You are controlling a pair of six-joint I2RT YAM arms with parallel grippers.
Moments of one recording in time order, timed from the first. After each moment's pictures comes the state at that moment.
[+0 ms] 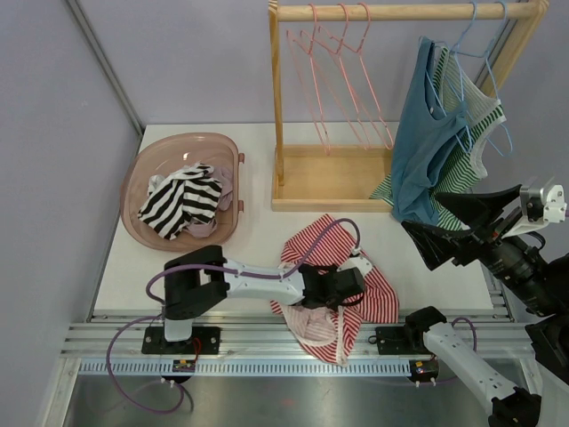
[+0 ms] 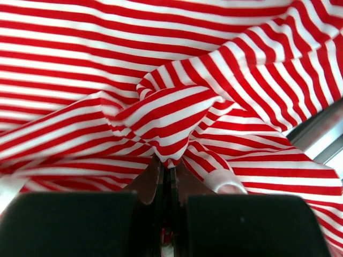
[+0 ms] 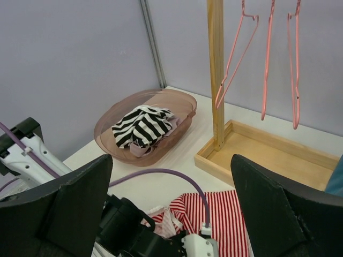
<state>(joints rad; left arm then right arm) -1.38 1.92 1.23 -0.31 -0.30 -0.45 0.39 0.62 1.56 -0.78 -0.30 0.22</state>
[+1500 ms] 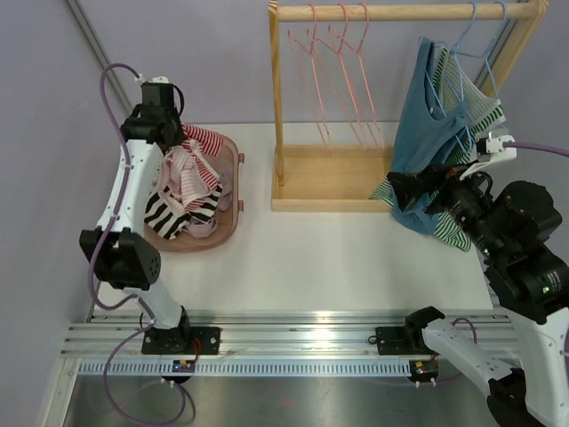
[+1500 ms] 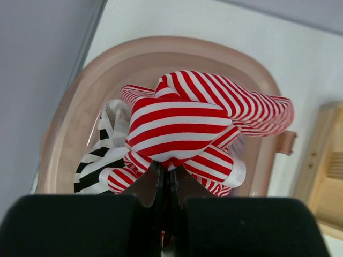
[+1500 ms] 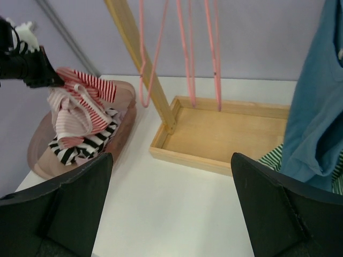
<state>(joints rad) -0.07 1.68 1.86 -0.84 -0.30 -0.23 0.39 0.79 1.49 -0.73 -0.04 0.26</state>
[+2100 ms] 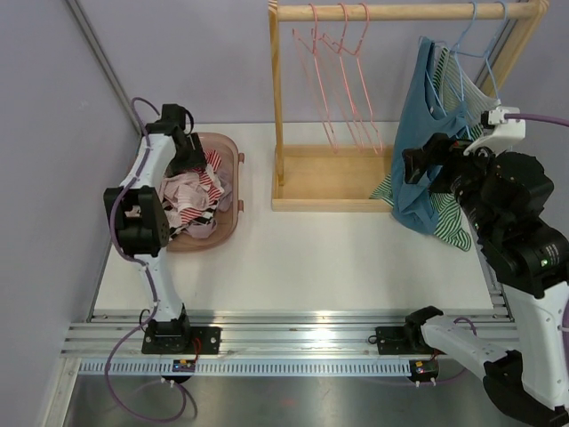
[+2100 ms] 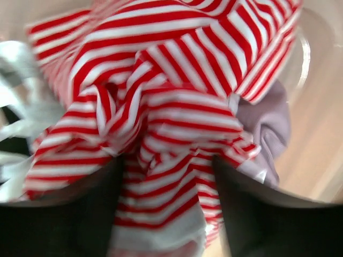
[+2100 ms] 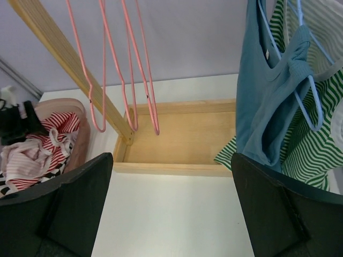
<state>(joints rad) 0.01 2.05 1.83 -0.89 -0.11 -0.31 0.39 0.94 1.63 -0.82 0.24 0.27</state>
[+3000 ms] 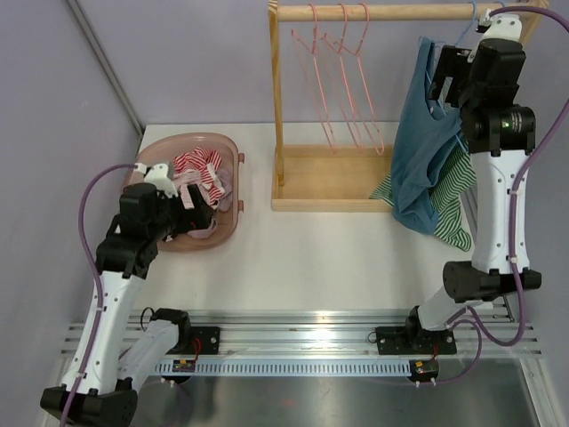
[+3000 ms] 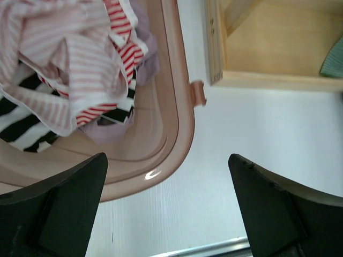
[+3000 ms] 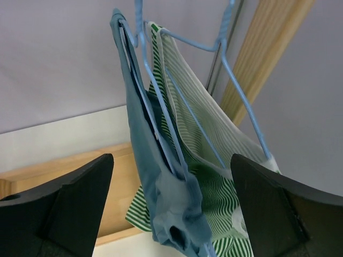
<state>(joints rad) -0.12 0.83 1.04 -0.75 0.12 -0.28 0.07 1.58 2.23 -0.88 0.36 0.04</state>
